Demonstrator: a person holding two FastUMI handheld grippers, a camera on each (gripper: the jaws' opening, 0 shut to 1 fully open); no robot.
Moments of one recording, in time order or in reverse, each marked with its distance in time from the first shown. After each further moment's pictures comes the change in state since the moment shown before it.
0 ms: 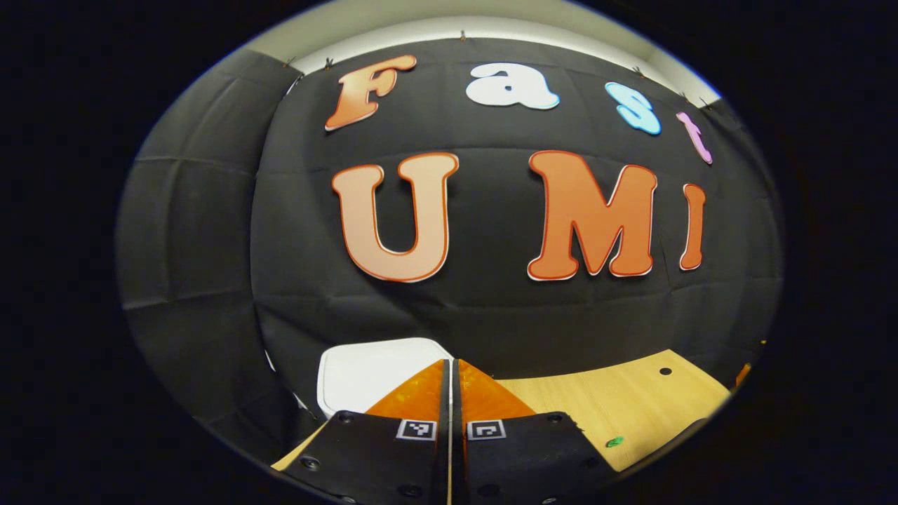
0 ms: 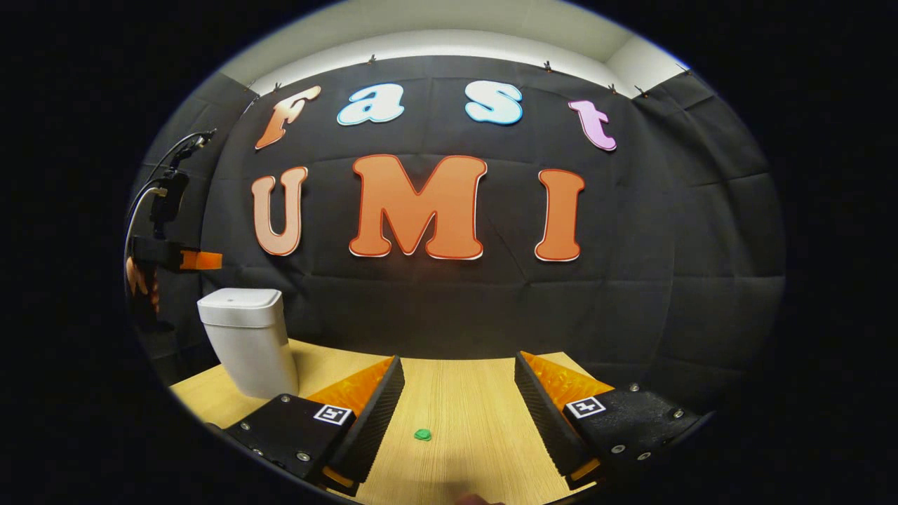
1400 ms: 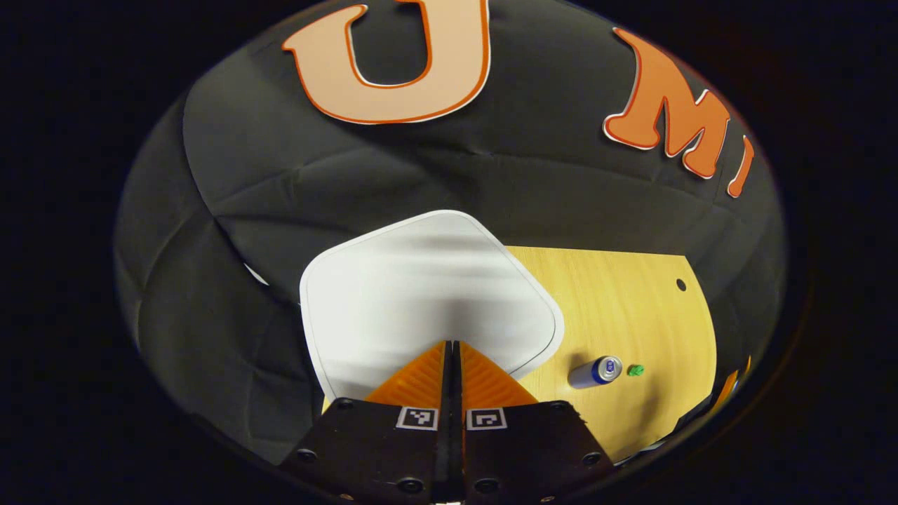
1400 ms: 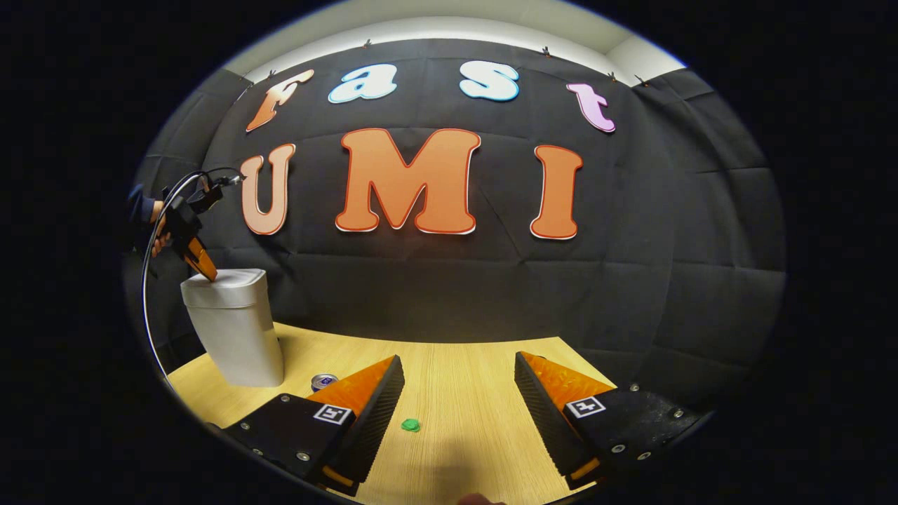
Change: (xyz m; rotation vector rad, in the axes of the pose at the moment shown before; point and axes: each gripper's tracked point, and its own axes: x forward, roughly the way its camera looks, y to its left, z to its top) left arm 0.077 0.066 -0.091 0.083 0.757 -0.003; right arm 0.017 -0.007 -0.024 -0.008 0.050 -0.018
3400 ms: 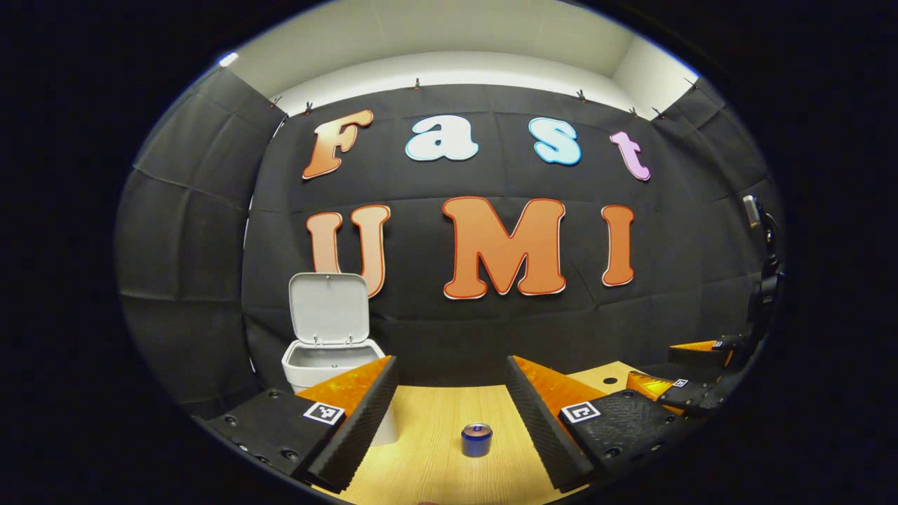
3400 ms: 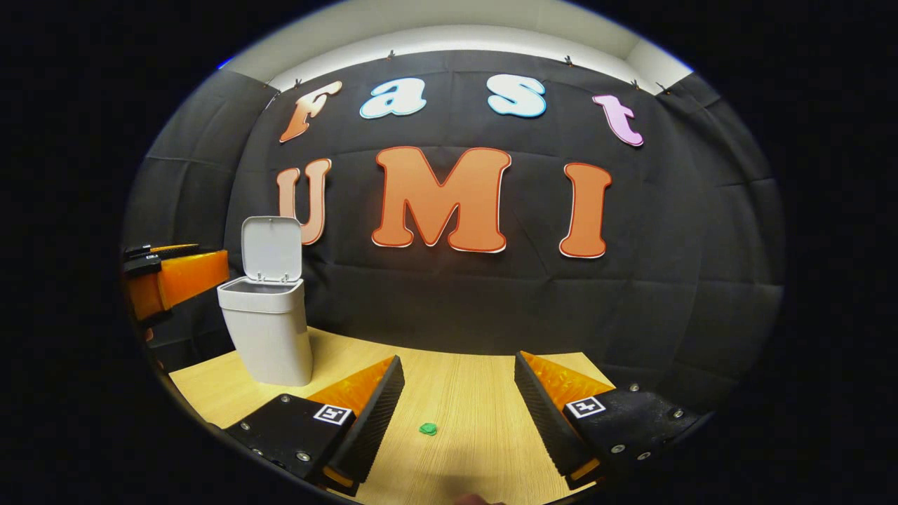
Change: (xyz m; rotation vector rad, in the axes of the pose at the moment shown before) left arm -0.231 -0.233 -0.107 0.001 -0.953 -0.005; right arm -0.018 0.012 0.021 -0.018 -0.040 0.170
